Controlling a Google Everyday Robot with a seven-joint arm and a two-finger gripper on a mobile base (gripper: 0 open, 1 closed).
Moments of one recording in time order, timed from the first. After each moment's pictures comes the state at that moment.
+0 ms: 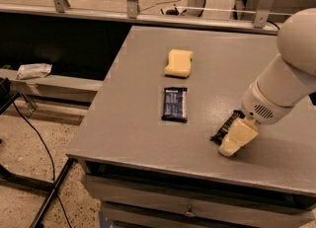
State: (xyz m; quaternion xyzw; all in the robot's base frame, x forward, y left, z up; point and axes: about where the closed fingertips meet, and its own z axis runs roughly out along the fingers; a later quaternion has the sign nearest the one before) arm 0.445 -0.193 0.810 -0.47 0.88 0.07 0.10
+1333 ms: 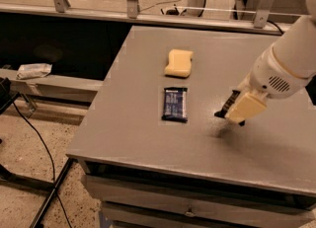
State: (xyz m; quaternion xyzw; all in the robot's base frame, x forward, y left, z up) arm 0.457 -0.184 0.881 -0.50 0.85 0.07 0.16
